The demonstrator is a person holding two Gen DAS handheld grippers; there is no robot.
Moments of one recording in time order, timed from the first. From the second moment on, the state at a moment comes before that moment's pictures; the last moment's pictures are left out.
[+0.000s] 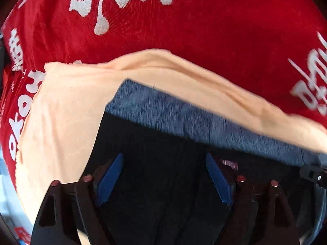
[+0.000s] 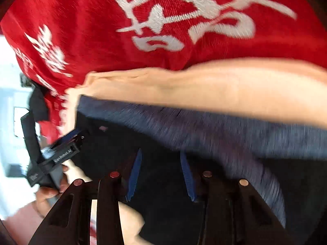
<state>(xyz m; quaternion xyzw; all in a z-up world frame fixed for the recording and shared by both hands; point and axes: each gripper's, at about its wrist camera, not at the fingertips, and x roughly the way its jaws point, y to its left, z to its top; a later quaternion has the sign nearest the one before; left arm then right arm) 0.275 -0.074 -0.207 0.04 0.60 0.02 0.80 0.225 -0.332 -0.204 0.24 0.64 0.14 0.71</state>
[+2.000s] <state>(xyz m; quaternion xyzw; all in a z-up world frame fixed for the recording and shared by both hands) 0.049 -0.455 -0.111 0.03 0.62 -0.37 0.69 -0.168 -0.654 -0.081 0.50 0.46 0.00 0.74</state>
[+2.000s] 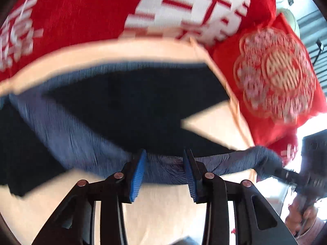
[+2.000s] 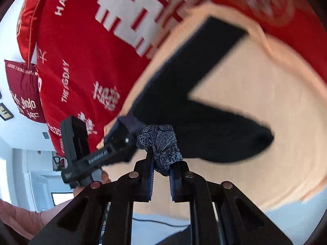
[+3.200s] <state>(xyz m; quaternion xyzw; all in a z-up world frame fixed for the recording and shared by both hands) 0.128 -0.409 -0.188 0.15 0.64 -0.12 0.74 -0.066 -0.770 -0.161 0.38 0.58 -0.19 0.70</state>
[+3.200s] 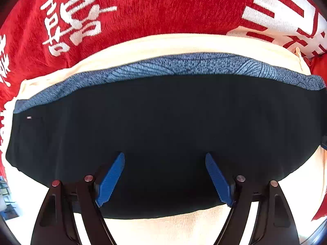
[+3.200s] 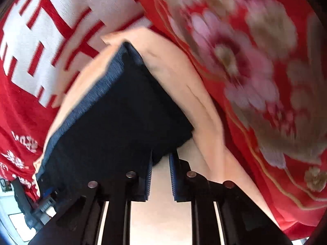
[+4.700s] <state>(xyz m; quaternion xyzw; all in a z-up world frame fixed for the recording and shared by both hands) 0.232 -0.066 -0.202 0.13 0.61 -0.02 0.79 0.037 -0.367 -0.225 0.52 0.58 0.16 0.61</state>
